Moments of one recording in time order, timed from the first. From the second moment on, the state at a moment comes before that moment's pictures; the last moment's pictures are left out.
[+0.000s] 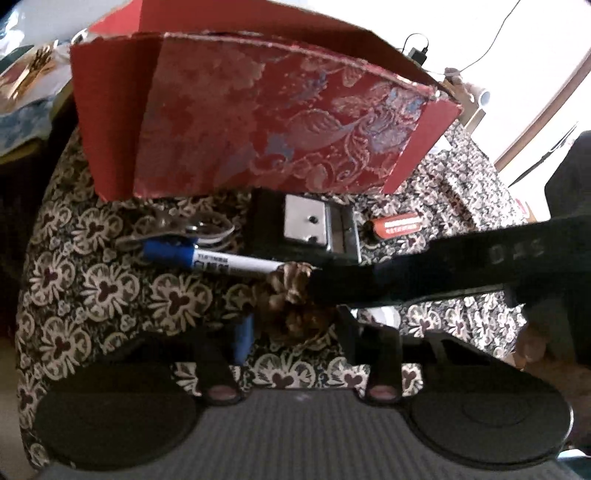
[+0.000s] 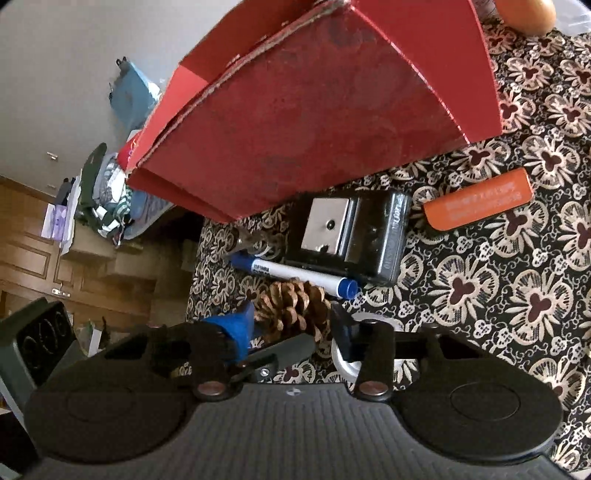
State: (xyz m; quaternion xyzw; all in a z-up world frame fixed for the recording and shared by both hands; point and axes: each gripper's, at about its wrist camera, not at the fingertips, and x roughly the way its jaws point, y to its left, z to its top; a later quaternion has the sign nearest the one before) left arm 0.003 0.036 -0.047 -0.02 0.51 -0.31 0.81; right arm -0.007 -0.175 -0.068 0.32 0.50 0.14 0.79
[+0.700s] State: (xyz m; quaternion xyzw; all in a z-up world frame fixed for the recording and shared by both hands) left arm 0.122 0.029 0.070 0.02 0.36 -0.31 0.88; right arm 0.128 -0.117 0.073 0.19 0.38 0.16 0.89
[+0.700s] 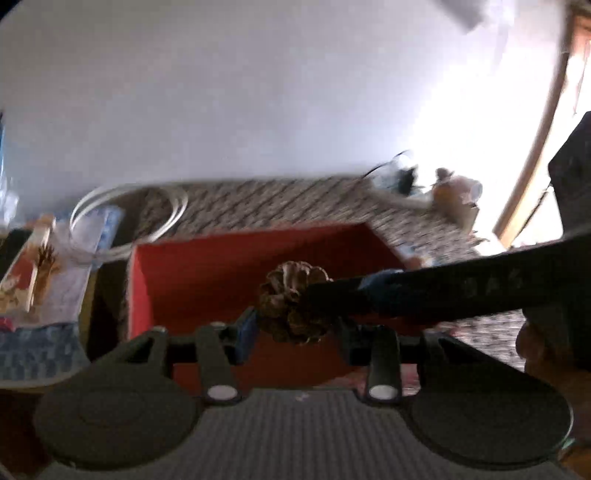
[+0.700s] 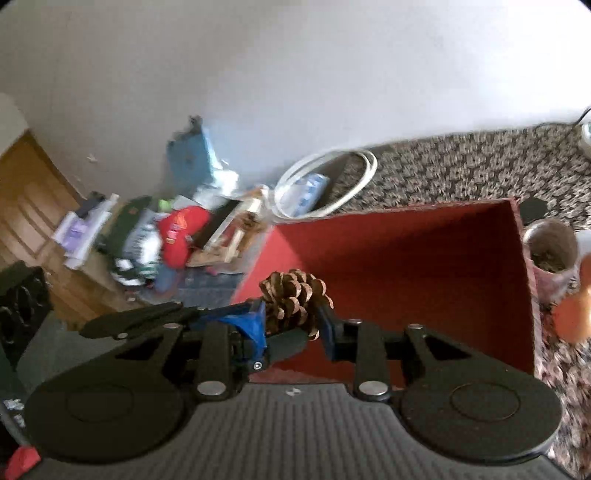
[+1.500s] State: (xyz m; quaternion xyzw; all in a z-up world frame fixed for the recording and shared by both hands) left arm 0.170 0.026 0.043 0.05 0.41 -0.19 0.89; right arm 0.201 -0.161 -0.015 0.23 0.47 0.12 0.84
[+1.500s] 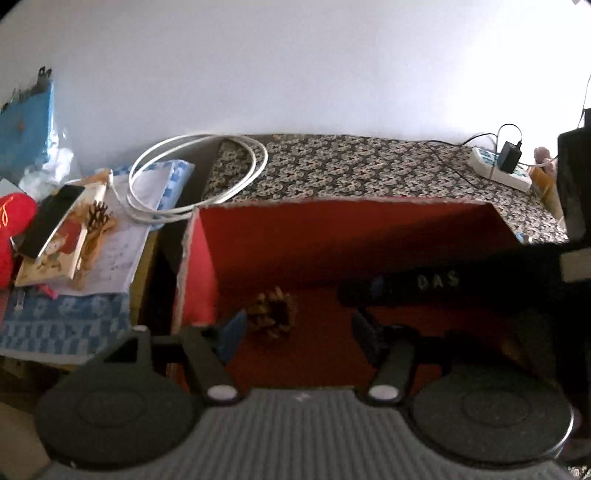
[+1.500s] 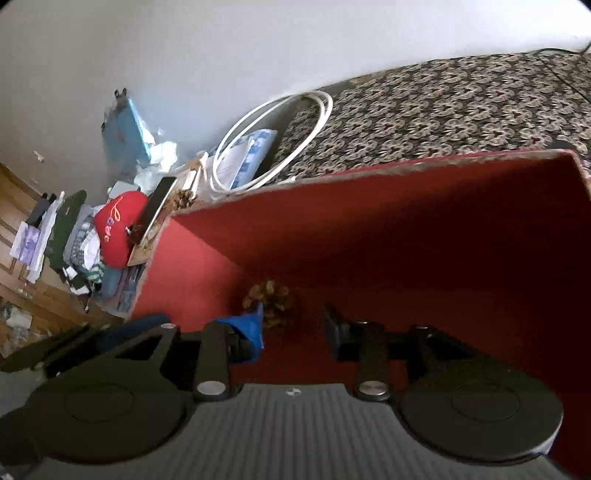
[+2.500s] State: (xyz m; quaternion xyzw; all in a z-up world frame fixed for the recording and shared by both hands) left arm -0.002 0.052 0.024 0.08 0.43 -0.30 0.85; right arm -0.001 -0.177 -0.001 0.20 0.39 0.11 0.89
